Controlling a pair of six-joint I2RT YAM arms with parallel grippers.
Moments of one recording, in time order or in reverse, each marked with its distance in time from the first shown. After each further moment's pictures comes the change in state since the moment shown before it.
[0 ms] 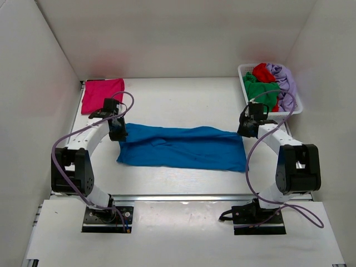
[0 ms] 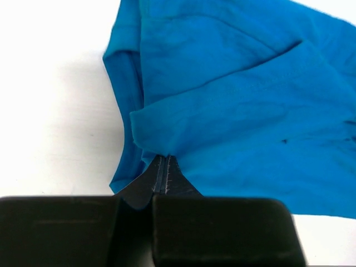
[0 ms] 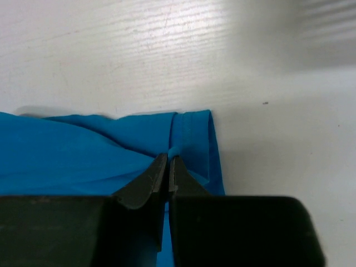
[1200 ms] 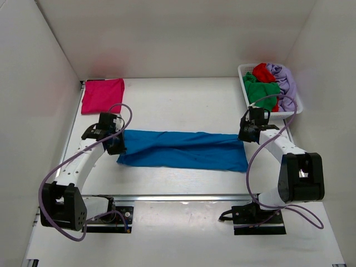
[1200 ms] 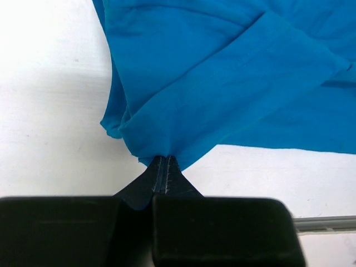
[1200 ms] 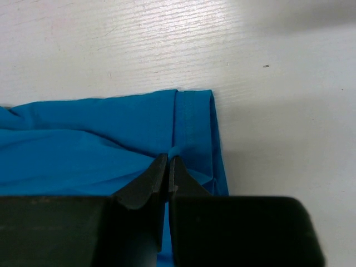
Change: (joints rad) left arm -0.043 -0.336 -0.214 -0.082 0.047 0.004; right arm 0.008 -0.101 -0.095 -0.029 -0.005 -0.004
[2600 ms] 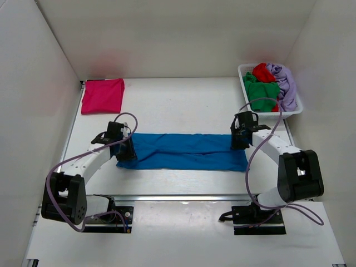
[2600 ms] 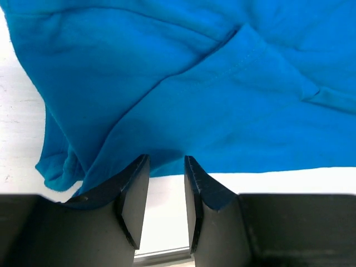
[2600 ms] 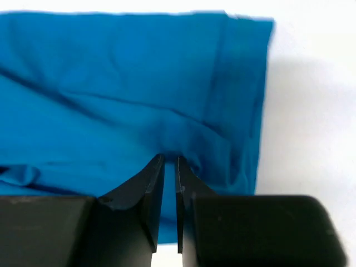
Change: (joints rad) left arm -0.058 0.057 -0.191 0.243 0.079 -0.130; right arm 0.134 0.022 0.000 -0.127 0.003 -0.060
